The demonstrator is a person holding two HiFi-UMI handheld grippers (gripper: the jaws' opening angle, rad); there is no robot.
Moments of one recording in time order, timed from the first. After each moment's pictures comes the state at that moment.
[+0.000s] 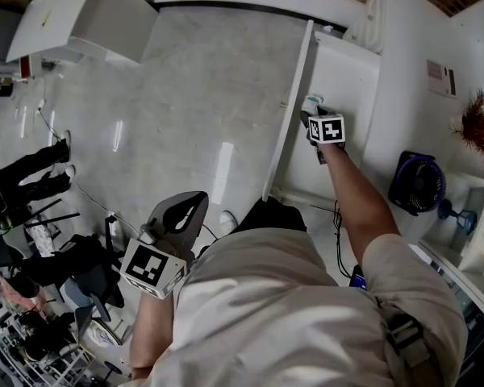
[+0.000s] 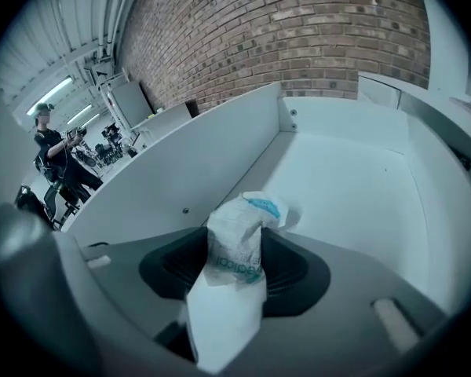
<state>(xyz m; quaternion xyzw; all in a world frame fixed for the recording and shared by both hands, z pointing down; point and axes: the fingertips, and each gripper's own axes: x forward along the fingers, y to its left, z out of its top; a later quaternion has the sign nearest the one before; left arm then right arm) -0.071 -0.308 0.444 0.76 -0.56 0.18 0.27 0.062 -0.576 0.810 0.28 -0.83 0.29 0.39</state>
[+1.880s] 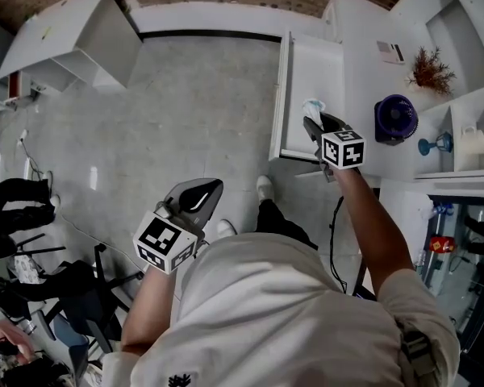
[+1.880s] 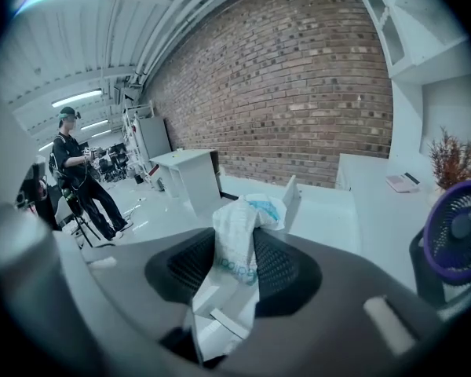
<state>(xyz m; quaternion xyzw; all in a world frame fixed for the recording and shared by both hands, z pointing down) -0.075 -0.112 0.413 0.86 -0.46 0.12 0.21 0.087 -0.355 0.548 0.33 -0.89 0.19 0.26</state>
